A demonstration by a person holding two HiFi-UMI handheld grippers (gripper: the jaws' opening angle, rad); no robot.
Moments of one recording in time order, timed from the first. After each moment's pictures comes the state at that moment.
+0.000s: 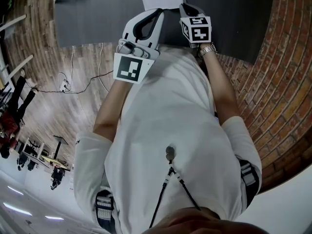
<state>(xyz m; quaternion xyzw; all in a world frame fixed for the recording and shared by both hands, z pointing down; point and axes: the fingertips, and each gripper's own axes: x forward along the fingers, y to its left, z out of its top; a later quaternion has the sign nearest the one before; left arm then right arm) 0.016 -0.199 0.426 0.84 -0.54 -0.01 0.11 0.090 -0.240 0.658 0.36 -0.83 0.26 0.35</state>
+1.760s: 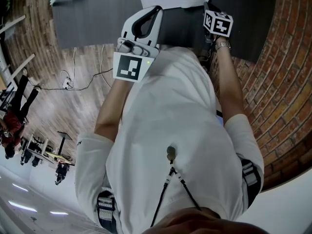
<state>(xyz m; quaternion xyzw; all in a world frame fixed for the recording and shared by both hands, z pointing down) 0.014 -0.232 0.443 0.83 -0.54 0.01 0.12 0.200 -0.299 0.708 0.46 -0.74 0.32 0.37</state>
